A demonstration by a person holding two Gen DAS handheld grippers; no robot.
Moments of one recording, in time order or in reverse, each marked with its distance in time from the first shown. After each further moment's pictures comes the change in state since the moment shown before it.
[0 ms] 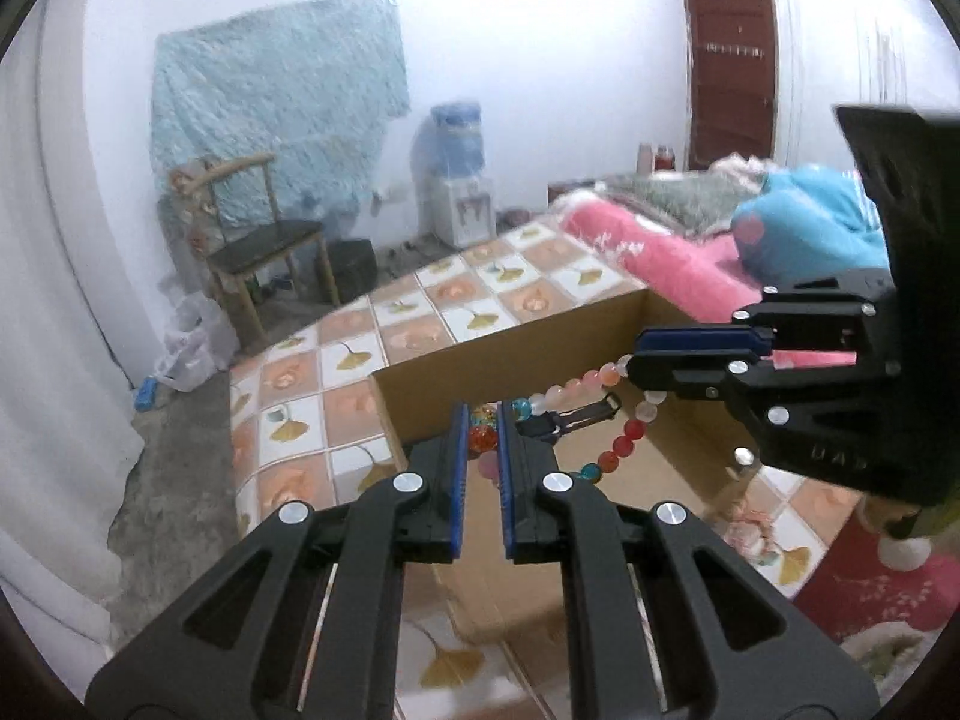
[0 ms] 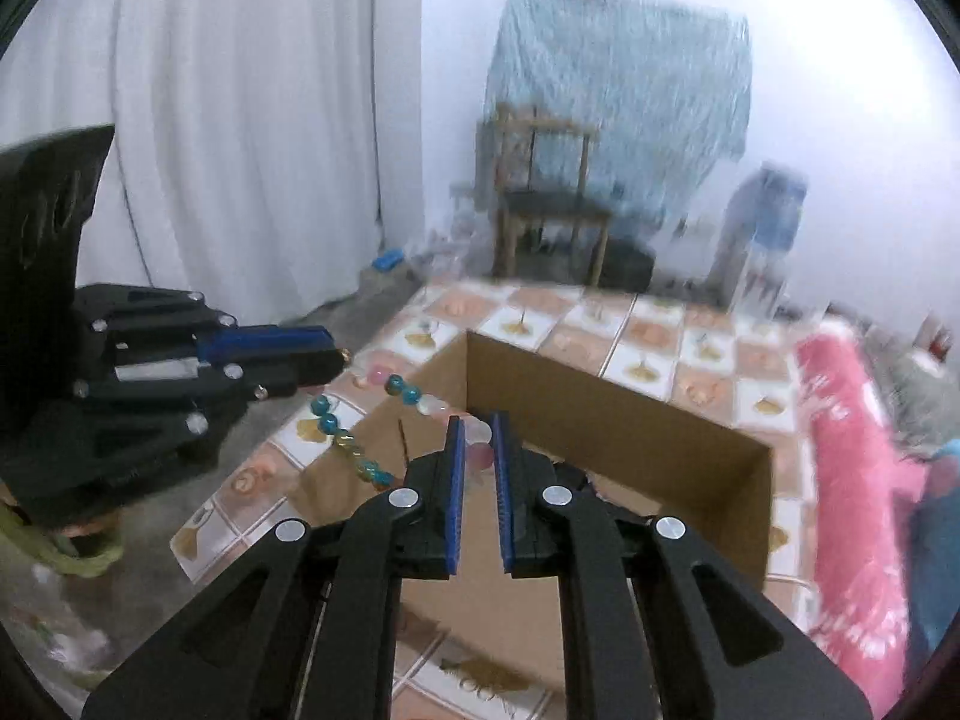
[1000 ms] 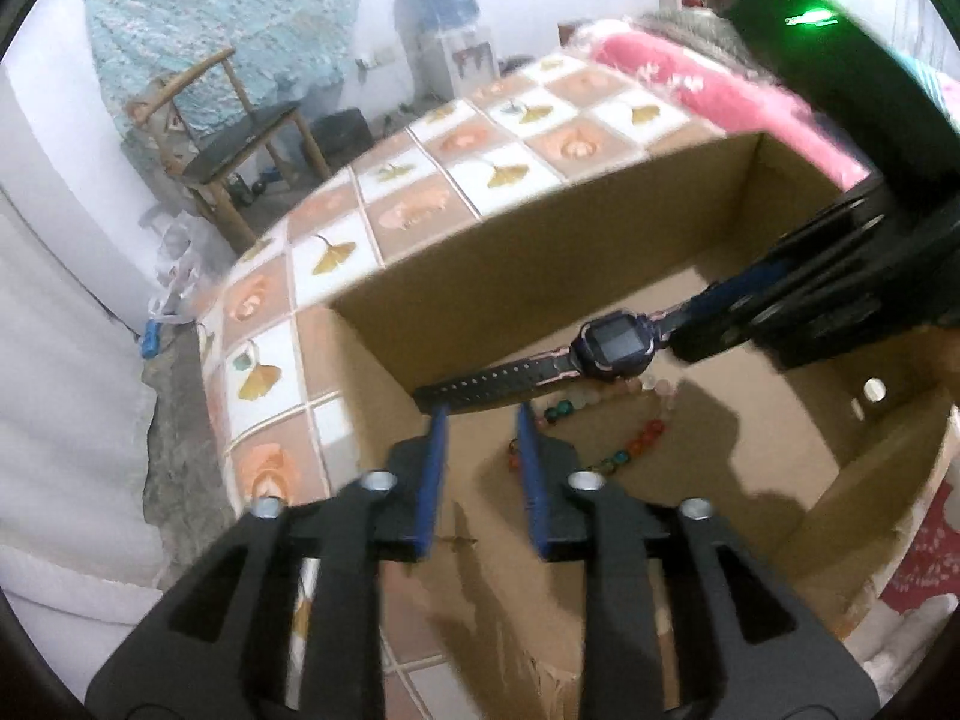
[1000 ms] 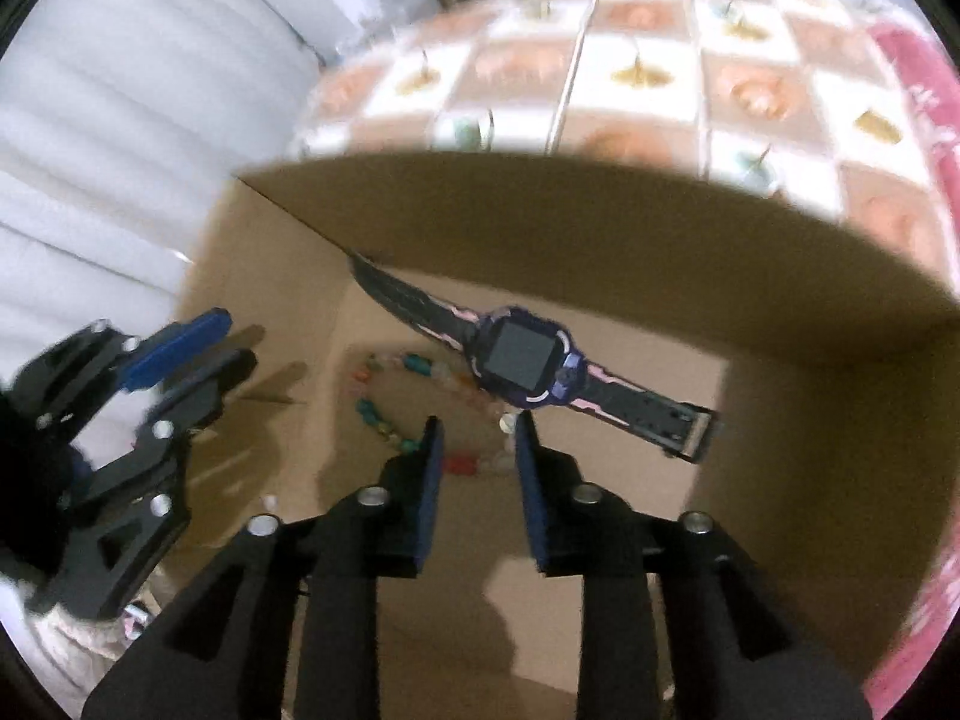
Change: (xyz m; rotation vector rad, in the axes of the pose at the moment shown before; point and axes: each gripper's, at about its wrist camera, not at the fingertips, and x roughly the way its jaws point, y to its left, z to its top) left arm 0.124 0.015 0.002 0.076 0.338 0.052; right arm 0.125 -0.097 -0.002 0.359 0.469 0.129
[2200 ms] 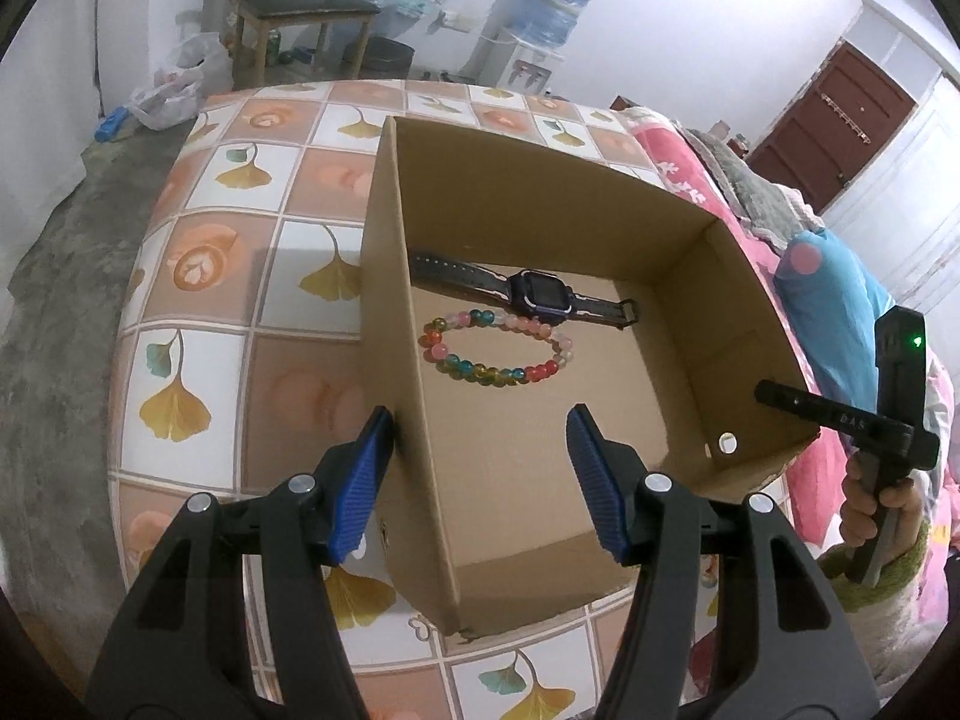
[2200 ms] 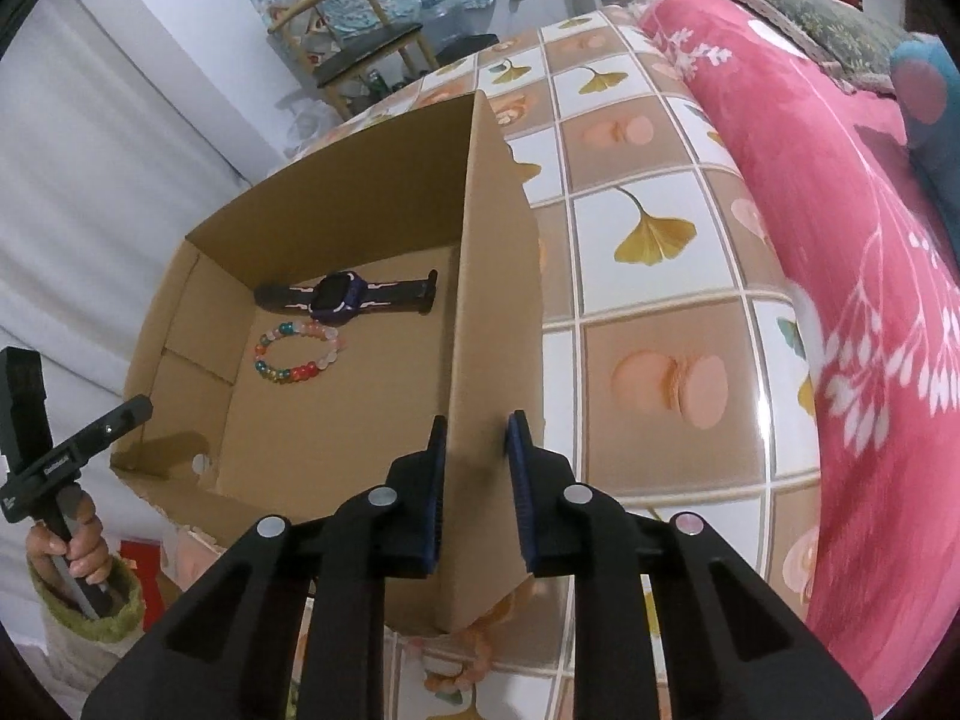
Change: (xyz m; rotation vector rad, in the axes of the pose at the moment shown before) left arm -0.022 0.025 -0.081 -0.530 -0.014 -0.291; right arm -0.053 -0.092 -0.113 0.209 -0.222 -0.099
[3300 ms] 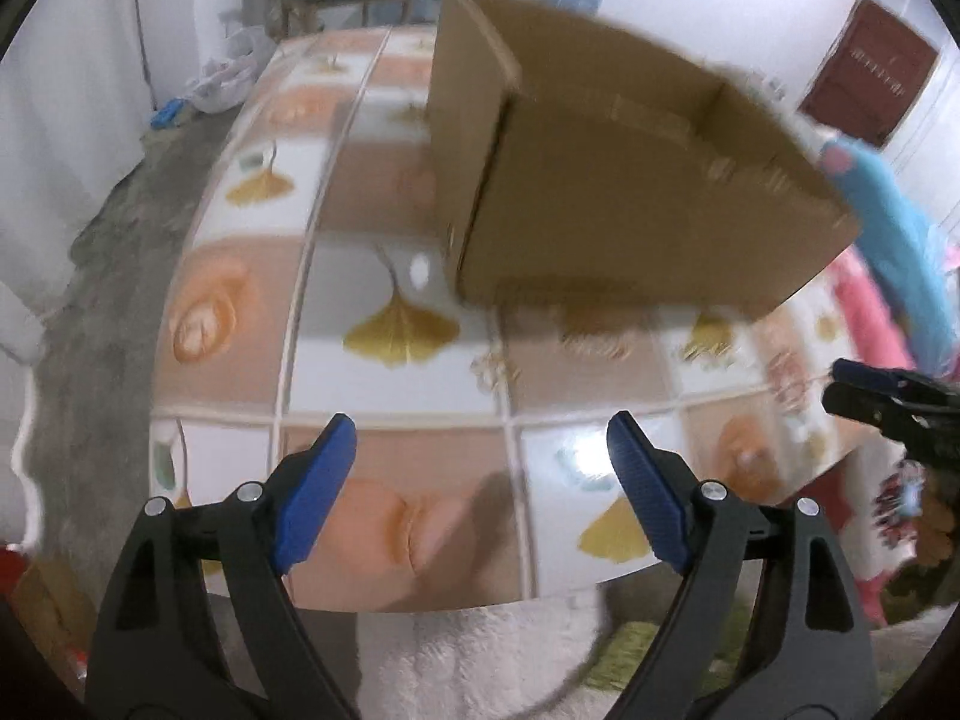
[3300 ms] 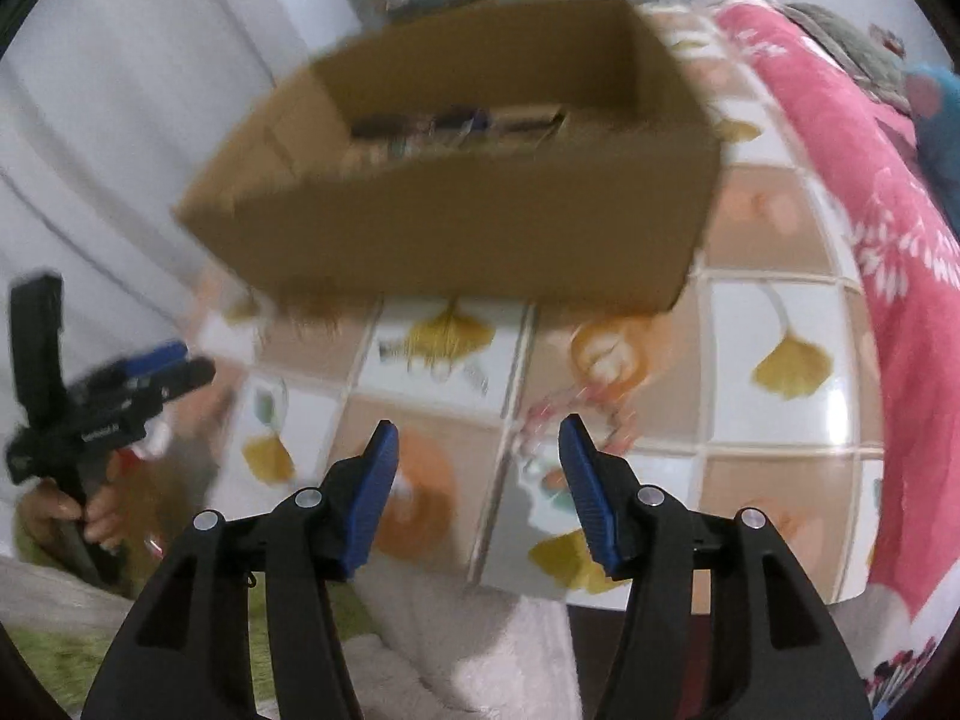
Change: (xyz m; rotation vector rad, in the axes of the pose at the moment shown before) left arm -0.016 0.008 -0.137 0.044 0.049 0.195; right arm -0.003 0.090 -0.136 -0.226 0.072 -0.075
